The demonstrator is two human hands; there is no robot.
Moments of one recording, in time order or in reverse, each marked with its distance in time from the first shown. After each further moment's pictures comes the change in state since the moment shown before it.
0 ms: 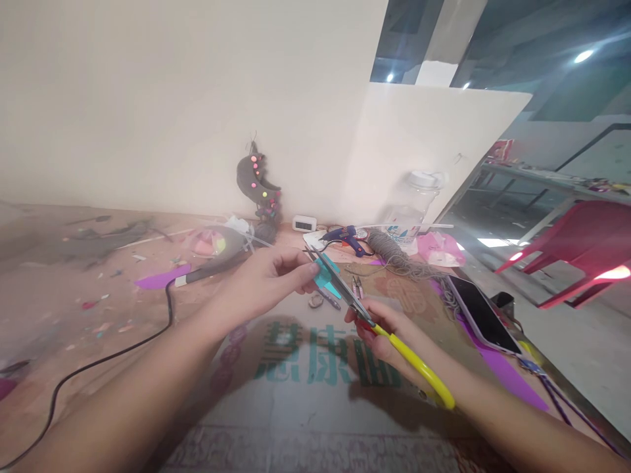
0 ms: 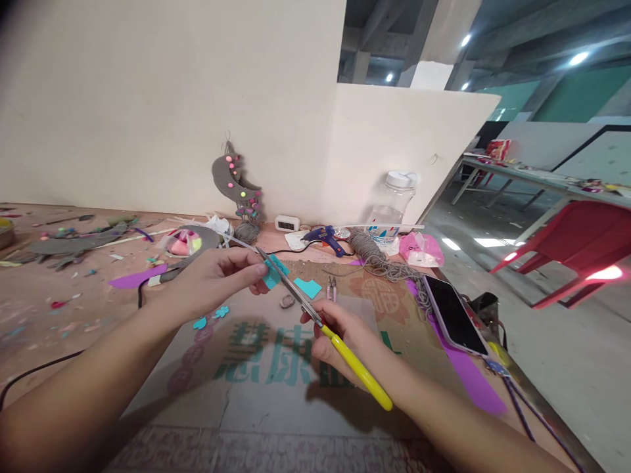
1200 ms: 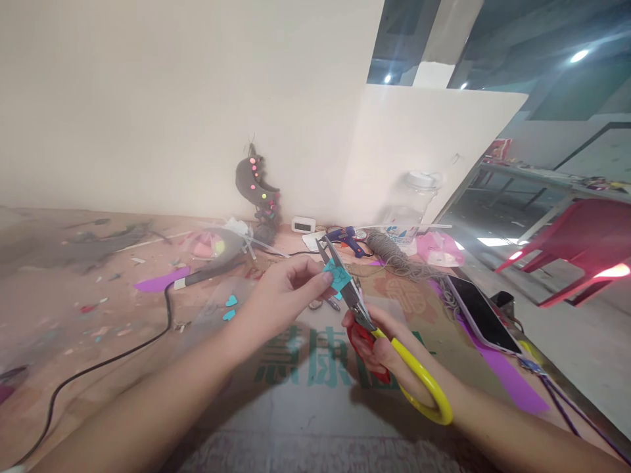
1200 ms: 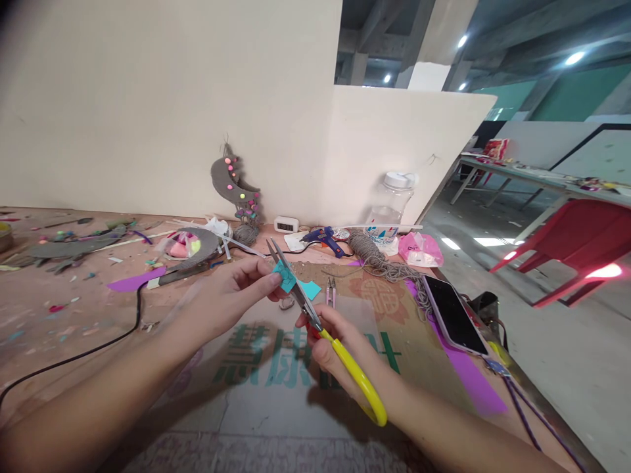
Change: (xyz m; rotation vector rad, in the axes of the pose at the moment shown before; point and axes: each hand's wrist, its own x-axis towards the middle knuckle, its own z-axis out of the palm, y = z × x) left_hand 0.001 -0.001 0.037 -0.187 0.101 0.043; right_hand -0.006 0.008 0.016 0.226 -0.018 -0.051
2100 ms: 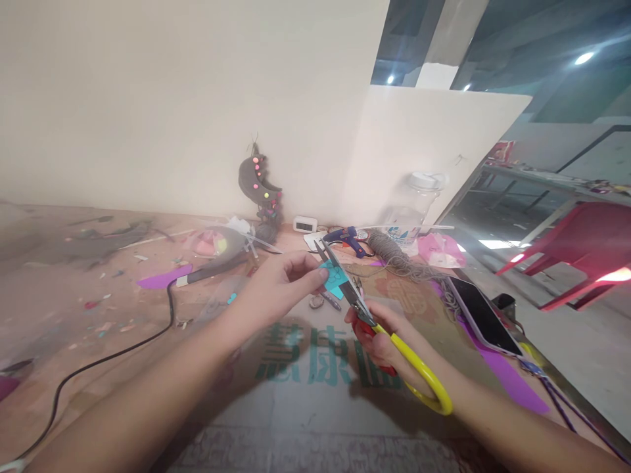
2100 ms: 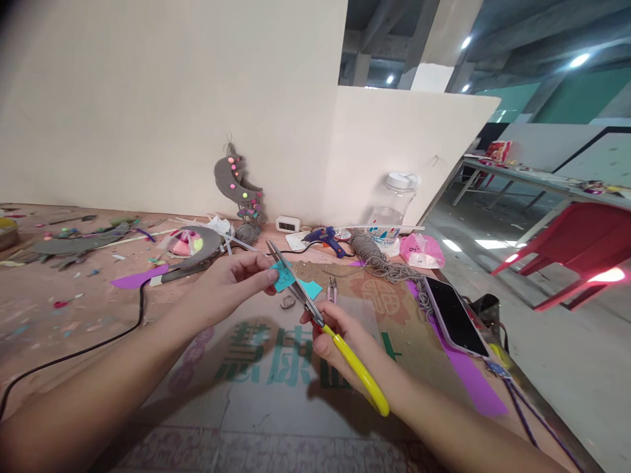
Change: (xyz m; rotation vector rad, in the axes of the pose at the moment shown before) left_hand 0.003 0.000 -0.014 0.050 -0.044 -0.013; right_hand 0.005 -0.005 -0.007 -0.053 0.031 0.072
